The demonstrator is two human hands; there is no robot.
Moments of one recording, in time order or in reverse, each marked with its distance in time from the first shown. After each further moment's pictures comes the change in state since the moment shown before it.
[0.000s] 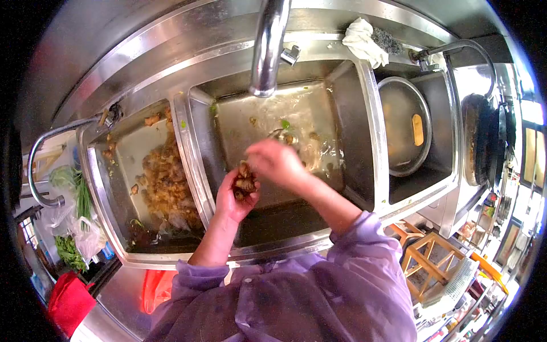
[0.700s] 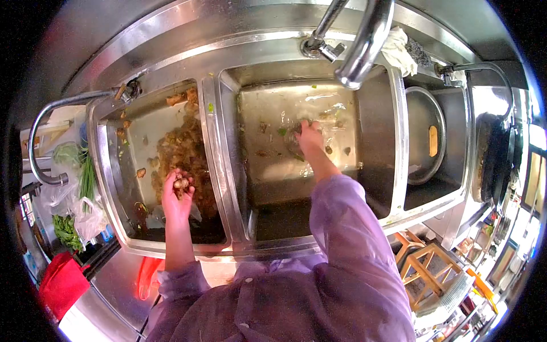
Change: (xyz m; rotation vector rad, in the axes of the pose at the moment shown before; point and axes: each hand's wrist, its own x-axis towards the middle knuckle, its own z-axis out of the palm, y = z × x) left_hand -0.085 0.121 -0.089 0.177 0.178 0.641; right_hand 0.028 0.154 0.062 -0.644 -0.044 0.723
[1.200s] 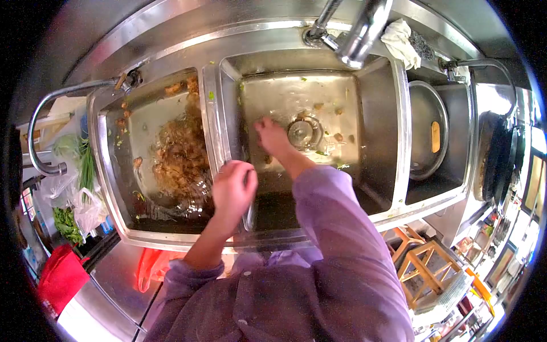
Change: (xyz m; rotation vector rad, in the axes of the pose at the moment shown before) left_hand -0.044 -0.079 0.096 1.597 -0.258 0.744; right_hand -0.034 -0.074 0.032 -0.011 0.060 -0.549
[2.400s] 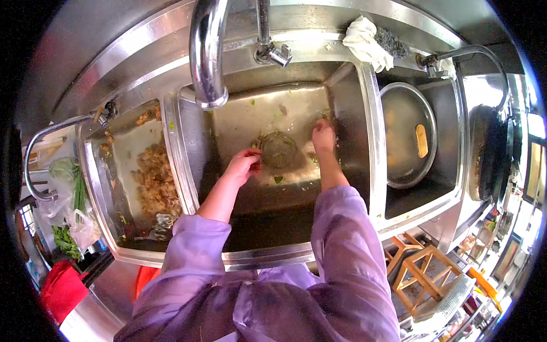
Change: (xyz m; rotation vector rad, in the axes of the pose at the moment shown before) left_hand 0.085 -0.039 0.160 -1.131 -0.511 -0.855; right_hand -0.031 0.205 -0.065 0.348 0.296 0.649
